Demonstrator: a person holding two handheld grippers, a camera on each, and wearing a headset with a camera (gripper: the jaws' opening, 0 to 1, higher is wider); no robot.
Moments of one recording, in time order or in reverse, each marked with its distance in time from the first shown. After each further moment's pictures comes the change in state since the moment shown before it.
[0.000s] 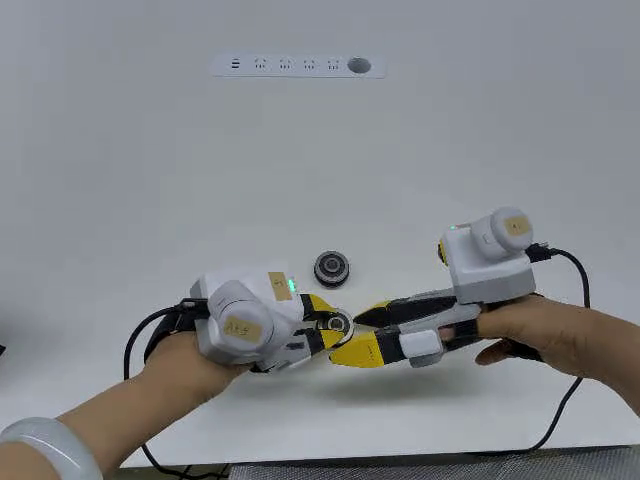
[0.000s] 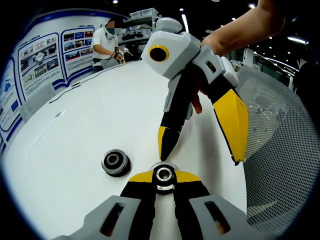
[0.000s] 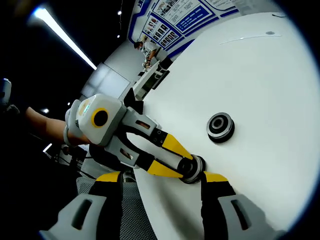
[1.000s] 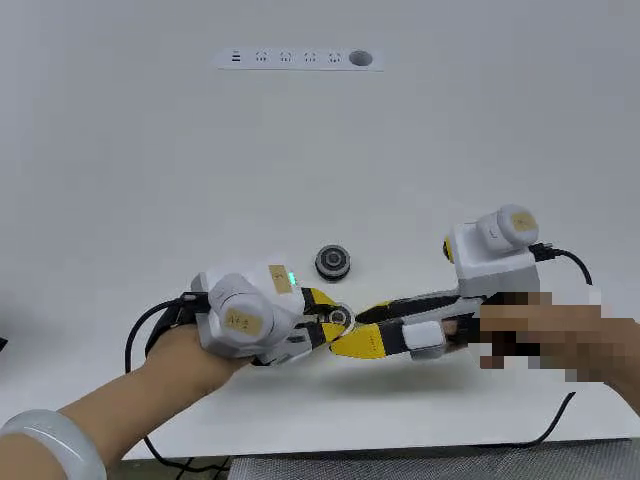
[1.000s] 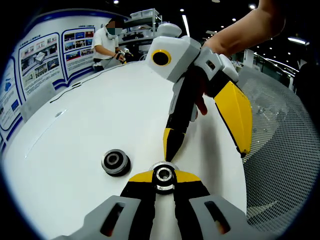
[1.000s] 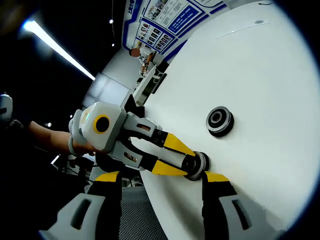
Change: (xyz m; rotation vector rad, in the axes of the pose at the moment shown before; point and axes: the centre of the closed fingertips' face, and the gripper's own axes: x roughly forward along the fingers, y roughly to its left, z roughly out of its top) left arm -0.001 0.000 -0.002 -0.004 -0.006 0.001; right arm -0.001 0.011 -0.001 0.110 -0.037 0.041
